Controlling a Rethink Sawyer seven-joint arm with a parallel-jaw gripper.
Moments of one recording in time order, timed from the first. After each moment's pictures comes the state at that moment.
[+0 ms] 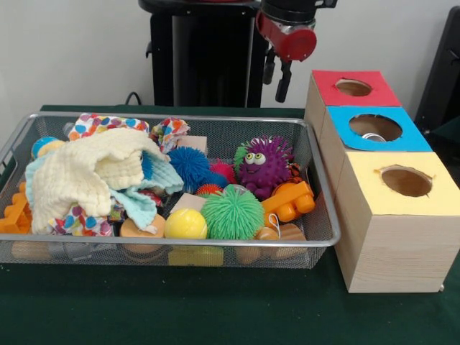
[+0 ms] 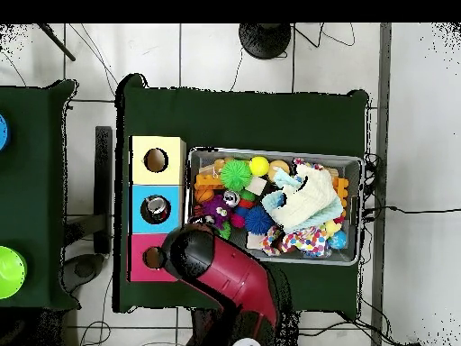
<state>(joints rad) 0.17 -0.69 -0.41 1.93 0.49 0.47 2.47</state>
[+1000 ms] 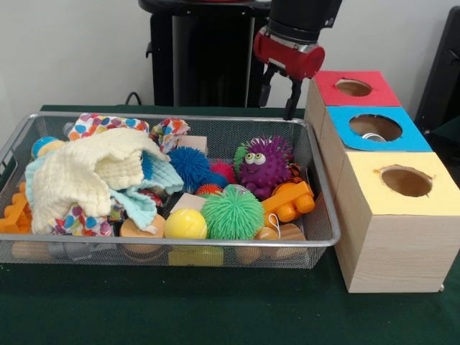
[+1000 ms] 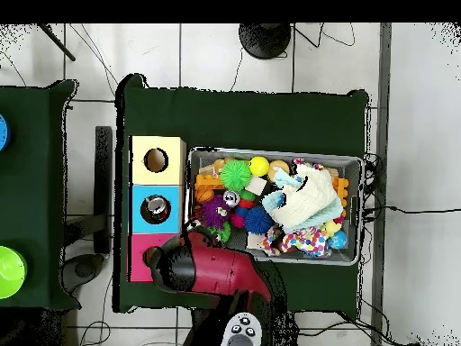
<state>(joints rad) 0.07 -0.71 -0.23 1.93 0.01 0.25 2.47</state>
